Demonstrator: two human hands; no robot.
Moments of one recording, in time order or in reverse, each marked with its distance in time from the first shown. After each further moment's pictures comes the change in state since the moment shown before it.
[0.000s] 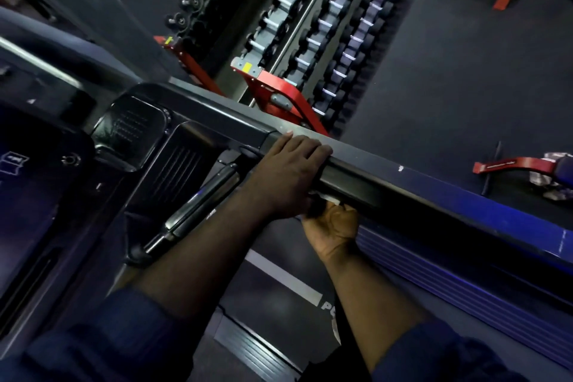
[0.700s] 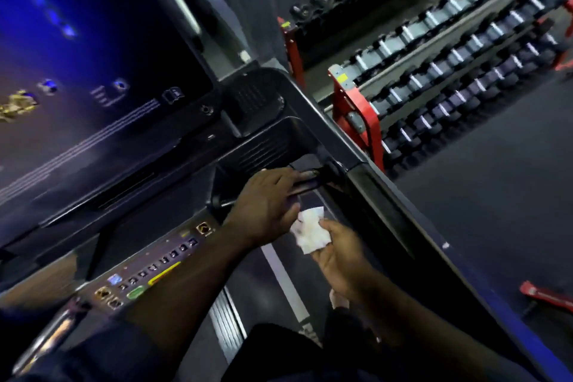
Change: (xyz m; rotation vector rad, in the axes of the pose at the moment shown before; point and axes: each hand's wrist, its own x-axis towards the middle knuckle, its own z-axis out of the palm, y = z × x) left_hand -0.140 -0.040 0.012 -0.228 0.324 -0.593; right_hand -0.033 0.043 0.036 -0.997 -0.071 0.374
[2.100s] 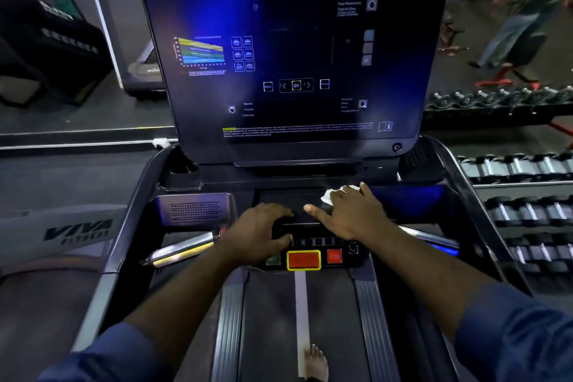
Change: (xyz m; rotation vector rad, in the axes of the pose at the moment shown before) left_hand -0.260 -0.136 -0.087 -0.175 0.155 -0.523; right_hand 0.006 0.064 0.263 -2.590 -0.381 -0.836
